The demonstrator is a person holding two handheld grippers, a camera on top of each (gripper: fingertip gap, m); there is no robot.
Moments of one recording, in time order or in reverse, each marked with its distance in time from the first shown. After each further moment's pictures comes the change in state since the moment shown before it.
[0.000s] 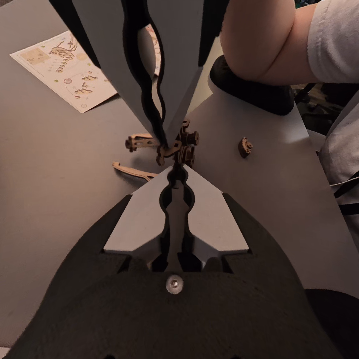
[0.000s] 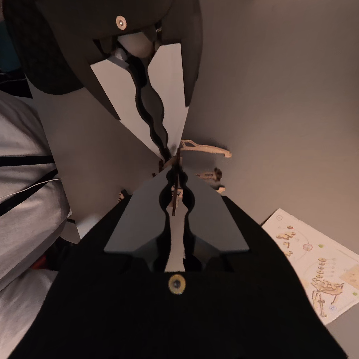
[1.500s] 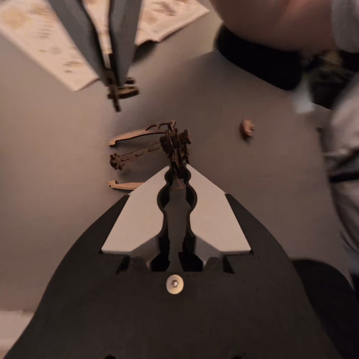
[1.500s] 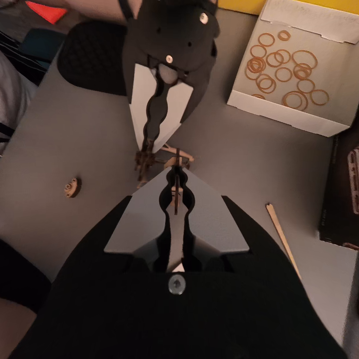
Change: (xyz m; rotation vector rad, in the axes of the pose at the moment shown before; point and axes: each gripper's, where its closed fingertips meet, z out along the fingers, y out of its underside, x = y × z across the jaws) left arm -0.001 0.010 -0.008 -0.181 0.026 -0.007; right arm 0.022 -0.016 -0.045 0.420 0.039 -0.499
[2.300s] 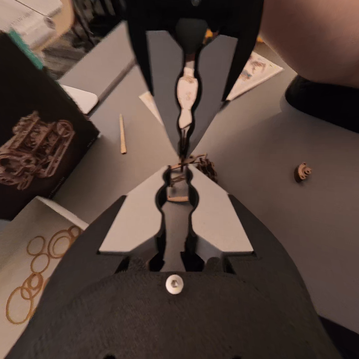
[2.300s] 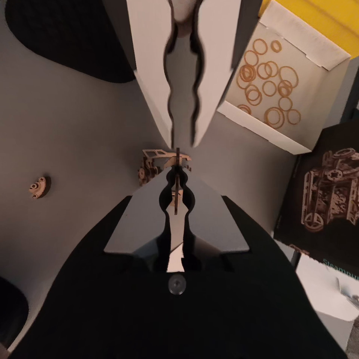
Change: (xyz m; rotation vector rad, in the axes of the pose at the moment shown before) left arm -0.035 -0.054 -0.067 0.150 -0.509 0.058; right arm 0.007 -0.016 0.011 -0.149 0.134 -0.170
